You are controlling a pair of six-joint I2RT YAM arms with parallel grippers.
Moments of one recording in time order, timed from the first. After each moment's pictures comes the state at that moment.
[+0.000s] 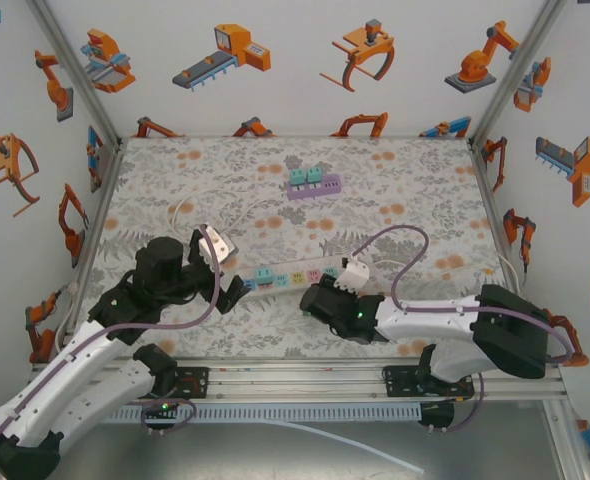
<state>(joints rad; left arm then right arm) -0.69 0.67 0.70 -0.48 0.20 0.21 1.20 1.35 0.60 -0.25 0.62 1.35</state>
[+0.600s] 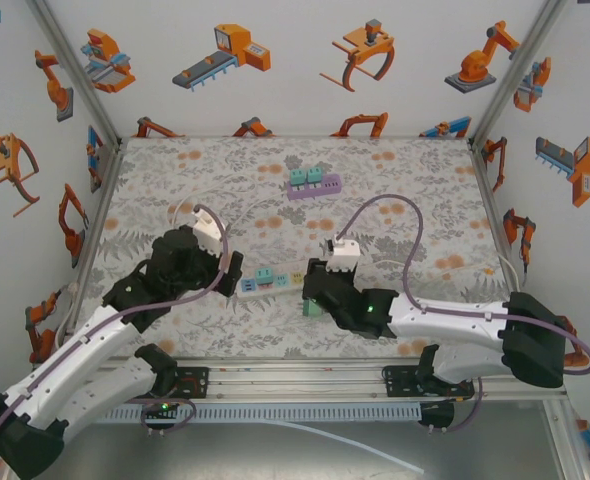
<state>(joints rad) -0.67 0.80 0.71 -0.49 -0.13 -0.05 1.18 1.25 0.68 -0.13 0.73 0.81</state>
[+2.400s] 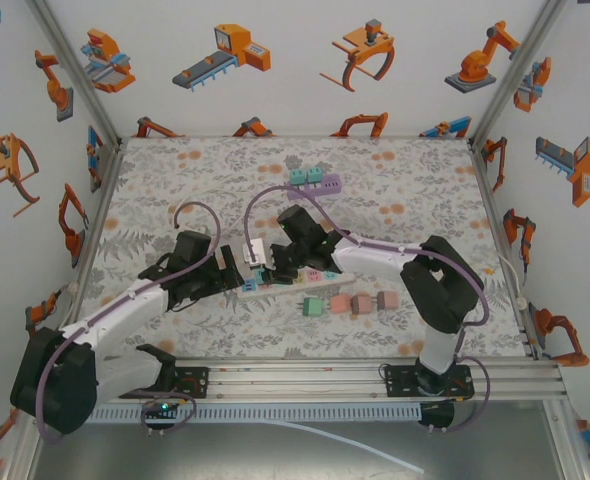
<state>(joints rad) -0.48 1.13 0.53 -0.32 0.00 -0.64 0.87 1.81 1.13 -0.13 -0.61 -0.78</state>
